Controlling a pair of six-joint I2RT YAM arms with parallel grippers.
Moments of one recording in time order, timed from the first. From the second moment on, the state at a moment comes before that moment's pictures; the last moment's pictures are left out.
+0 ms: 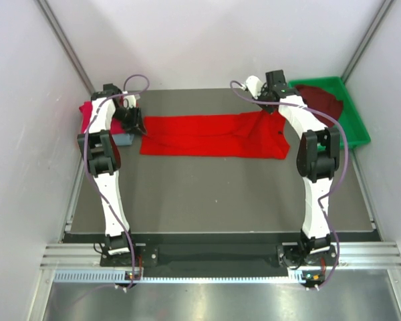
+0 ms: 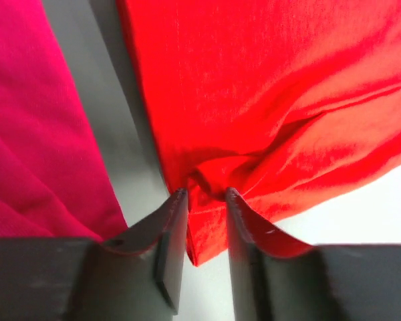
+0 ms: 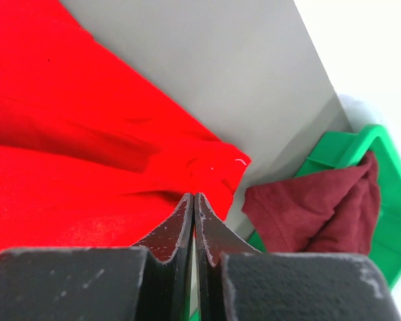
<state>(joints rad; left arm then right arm) 0.17 2.48 2.29 -1.13 0.53 0.16 0.20 2.21 1.97 -0.56 -0.02 -0.79</state>
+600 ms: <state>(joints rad) 0.10 2.20 2.01 -1.05 0.65 0.15 0.19 2.20 1.94 -0.49 0.07 -0.69</state>
